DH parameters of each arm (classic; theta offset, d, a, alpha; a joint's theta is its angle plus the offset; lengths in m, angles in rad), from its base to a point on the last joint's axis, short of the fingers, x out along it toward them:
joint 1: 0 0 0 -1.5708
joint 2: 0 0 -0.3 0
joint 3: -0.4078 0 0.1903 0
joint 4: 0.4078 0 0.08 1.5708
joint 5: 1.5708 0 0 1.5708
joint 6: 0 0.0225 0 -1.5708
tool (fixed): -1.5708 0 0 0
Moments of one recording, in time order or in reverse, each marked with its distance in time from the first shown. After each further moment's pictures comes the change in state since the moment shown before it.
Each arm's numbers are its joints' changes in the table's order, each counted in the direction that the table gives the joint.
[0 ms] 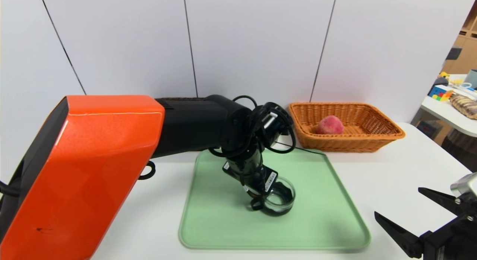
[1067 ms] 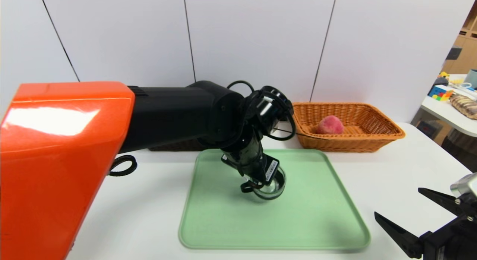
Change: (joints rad) left arm -0.003 -0.066 0.000 -0.026 0.010 -0.005; right arm 0.000 0.000 0.001 0.000 0.000 0.001
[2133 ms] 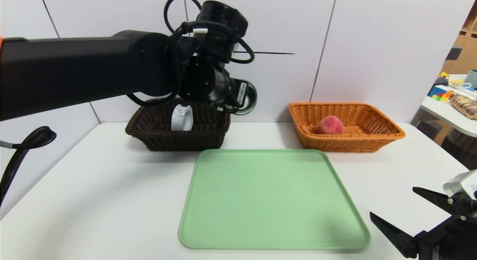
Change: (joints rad) left arm 0.132 -0.171 0.006 -0.365 0.292 0.089; right arm 0.018 0.024 -0.009 -0.005 0.001 -0.003
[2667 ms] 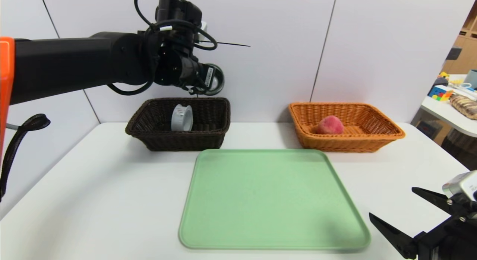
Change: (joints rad) left arm 0.199 0.021 -0.012 -0.143 -0.039 0.171; right arm 0.014 0.001 0.000 0.001 -0.008 -0.001
